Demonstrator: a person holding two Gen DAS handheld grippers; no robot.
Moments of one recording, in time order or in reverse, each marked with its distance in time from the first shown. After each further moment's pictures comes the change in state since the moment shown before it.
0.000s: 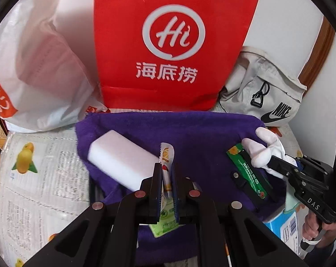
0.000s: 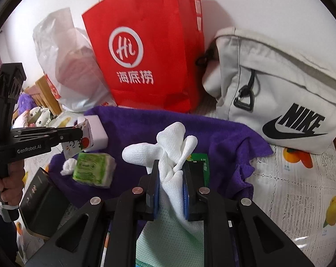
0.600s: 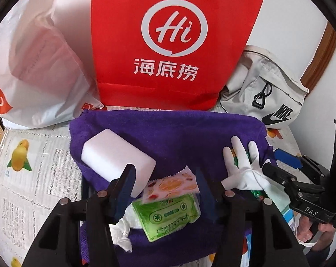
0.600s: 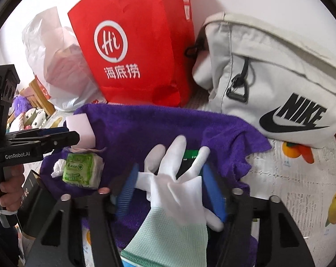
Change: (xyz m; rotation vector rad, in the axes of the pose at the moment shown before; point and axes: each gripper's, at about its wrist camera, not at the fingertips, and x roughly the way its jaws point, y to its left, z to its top) left arm 0.004 0.000 0.003 -0.024 0.011 -0.003; right arm 0.012 -0.012 0.001 0.029 0.016 -0.019
